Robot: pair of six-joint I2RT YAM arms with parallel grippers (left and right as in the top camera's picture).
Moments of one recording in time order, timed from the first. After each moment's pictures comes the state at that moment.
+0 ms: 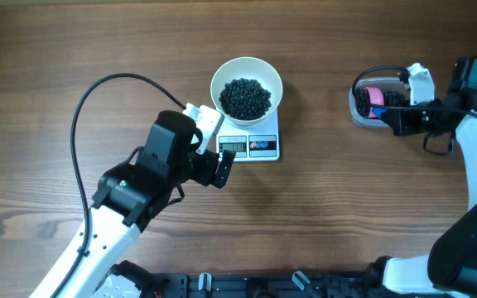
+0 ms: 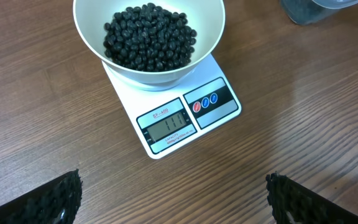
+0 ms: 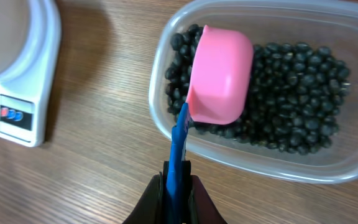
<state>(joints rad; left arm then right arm) -0.50 1.10 0.92 -0.66 0.08 -0.06 -0.32 1.60 1.21 -0.88 -0.46 -0.44</state>
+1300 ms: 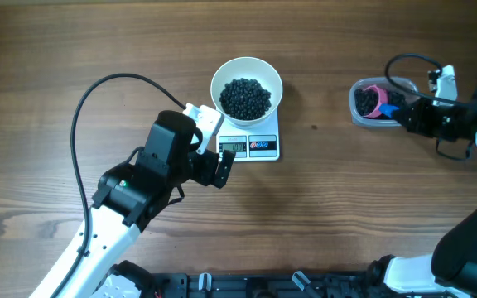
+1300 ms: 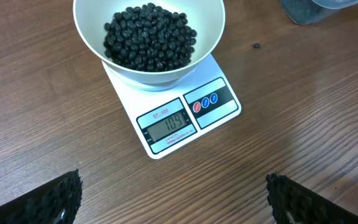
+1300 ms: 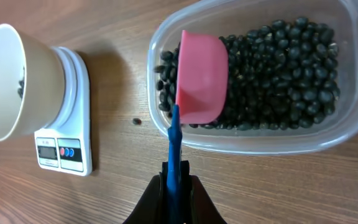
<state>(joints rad) -0.50 1.10 0.92 -0.66 0.08 -0.06 -0.46 1.62 1.21 -0.89 -0.63 -0.23</state>
